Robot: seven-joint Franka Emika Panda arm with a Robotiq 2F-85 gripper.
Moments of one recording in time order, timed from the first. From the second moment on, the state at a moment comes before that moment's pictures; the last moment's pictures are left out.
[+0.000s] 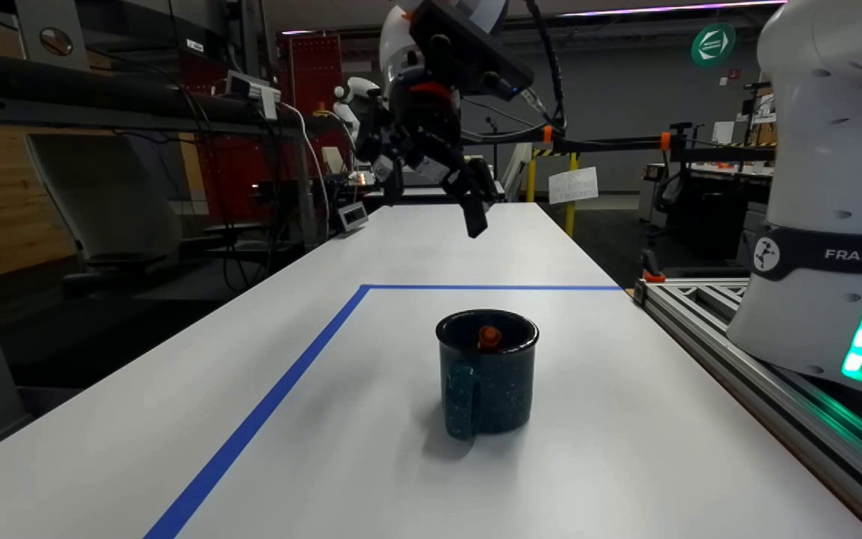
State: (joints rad) arm -0.10 0.00 -0.09 -2.47 0.83 1.88 0.05
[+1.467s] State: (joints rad) arm -0.10 0.03 -0.10 -2.61 0.79 2.10 0.41
